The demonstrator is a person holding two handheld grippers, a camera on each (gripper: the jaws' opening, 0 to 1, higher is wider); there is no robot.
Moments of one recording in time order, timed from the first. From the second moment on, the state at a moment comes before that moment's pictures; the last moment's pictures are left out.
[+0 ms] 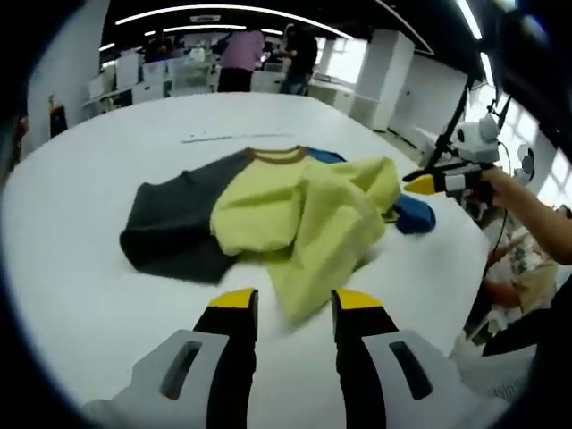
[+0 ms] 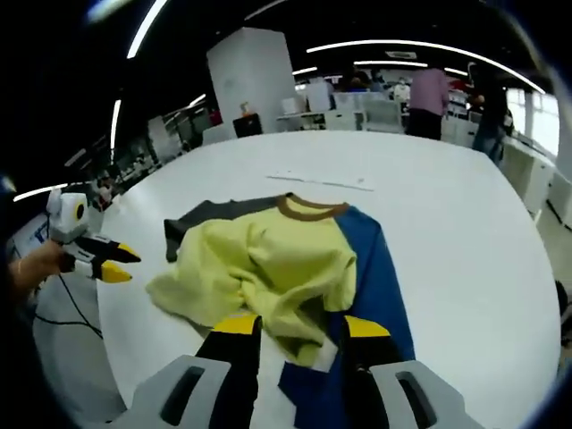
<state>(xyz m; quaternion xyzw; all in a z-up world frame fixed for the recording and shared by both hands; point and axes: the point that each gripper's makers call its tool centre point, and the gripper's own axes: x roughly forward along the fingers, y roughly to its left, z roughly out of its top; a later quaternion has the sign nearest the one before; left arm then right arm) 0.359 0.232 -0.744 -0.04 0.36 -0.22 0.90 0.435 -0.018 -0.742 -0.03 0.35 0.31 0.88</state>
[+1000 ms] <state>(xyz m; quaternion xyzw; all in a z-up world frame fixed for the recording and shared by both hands) 0.352 0.221 -0.790 -0.16 0.37 -0.16 0.90 0.432 -0.021 -0.800 -0.05 0.40 0.24 0.88</state>
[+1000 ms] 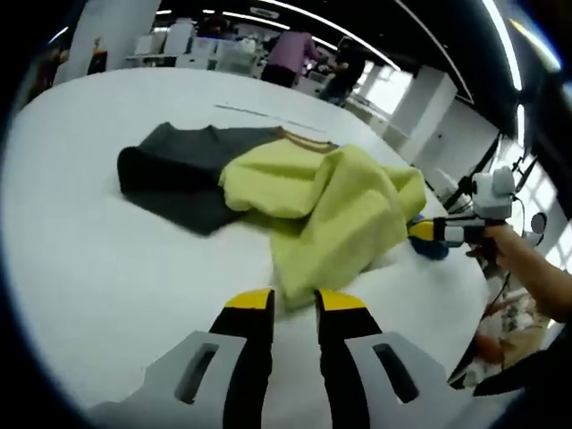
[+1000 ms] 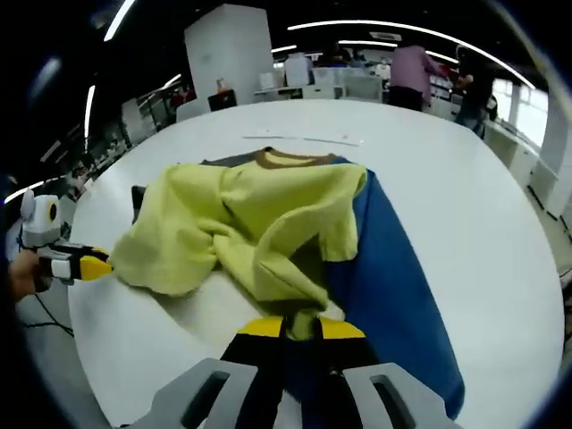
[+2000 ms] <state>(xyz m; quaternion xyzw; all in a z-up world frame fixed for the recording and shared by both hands) 0.365 0.239 -0.711 -0.17 0.30 -0.20 0.92 0.403 -0.025 -0.739 -0.02 0.37 0.29 0.88</state>
